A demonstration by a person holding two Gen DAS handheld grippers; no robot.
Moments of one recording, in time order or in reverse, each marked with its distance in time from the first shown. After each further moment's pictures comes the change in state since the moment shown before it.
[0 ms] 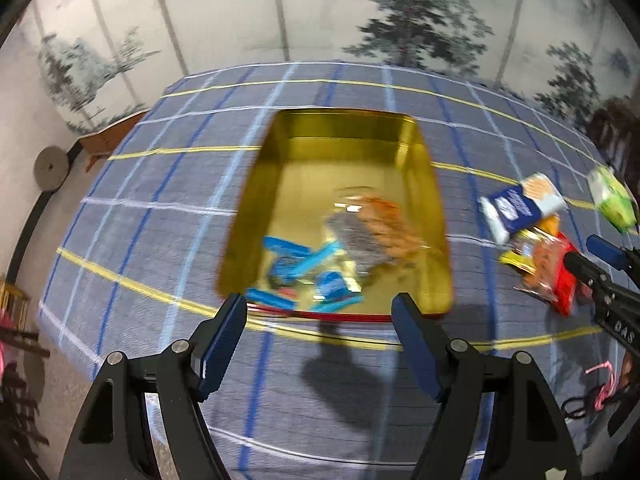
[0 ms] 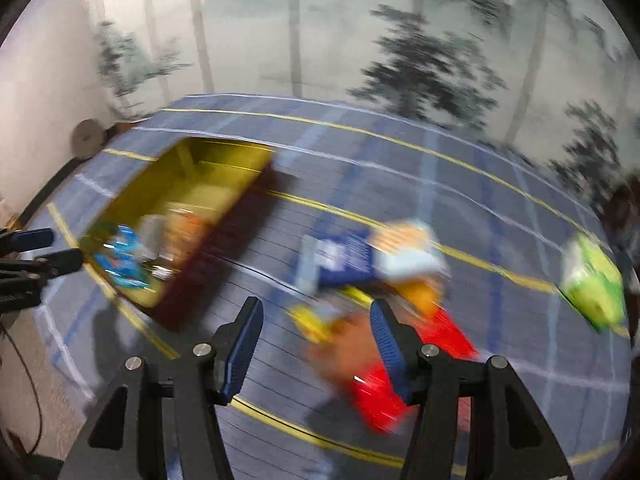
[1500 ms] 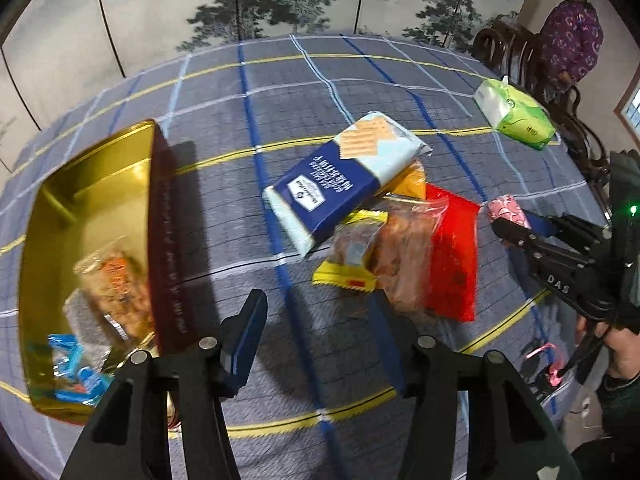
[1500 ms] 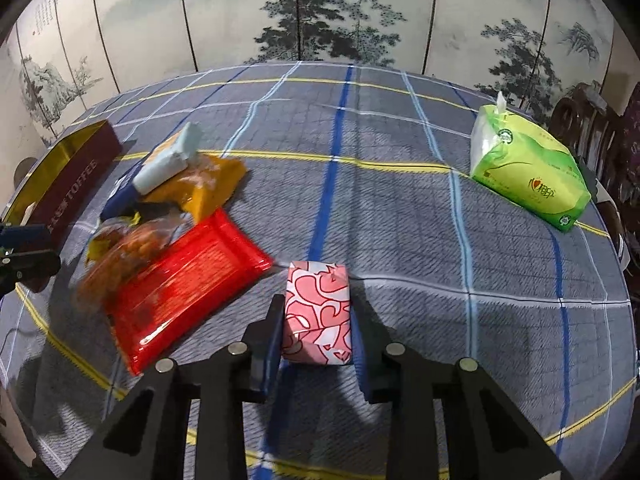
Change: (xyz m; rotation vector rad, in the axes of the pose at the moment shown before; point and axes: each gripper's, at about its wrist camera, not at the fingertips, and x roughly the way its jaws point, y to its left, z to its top) left arm 0.061 -0.153 0.024 0.309 0.077 -0.324; right arm 0.036 -0.140 -0.073 0.197 0.060 -0.131
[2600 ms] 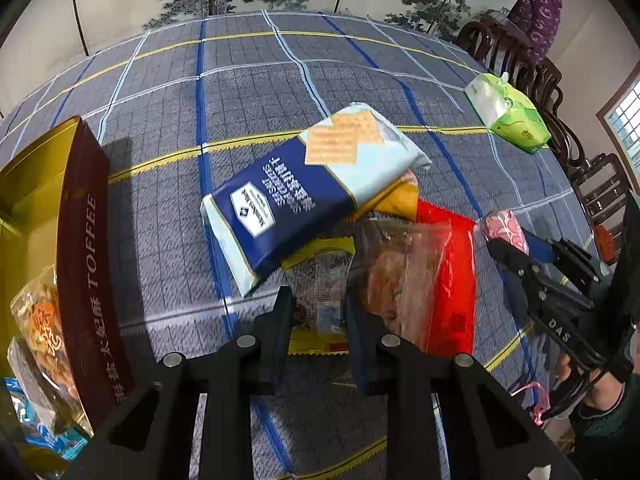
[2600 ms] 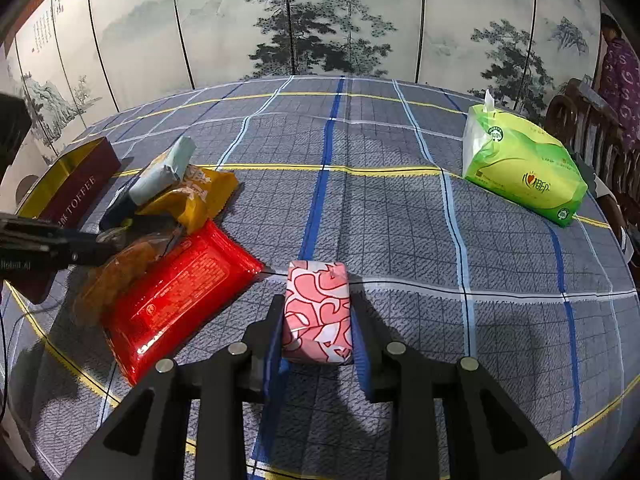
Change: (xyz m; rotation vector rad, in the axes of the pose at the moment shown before) left arm 0.044 -0.004 0.026 0.001 0.063 -0.118; right arm -0.001 -0.006 -0.007 0.033 -0.061 0.012
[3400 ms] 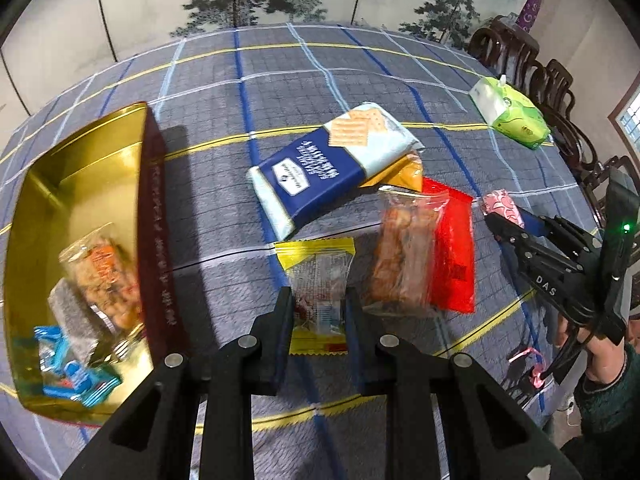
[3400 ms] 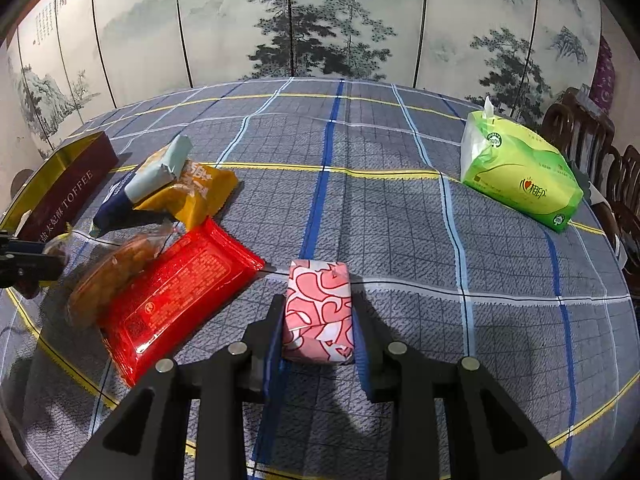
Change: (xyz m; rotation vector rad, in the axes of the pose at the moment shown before) left arm -0.044 0.007 -0.033 -0.024 -0.034 0.085; right arm 0.001 0.005 -0.002 -0.018 -0.013 -0.029
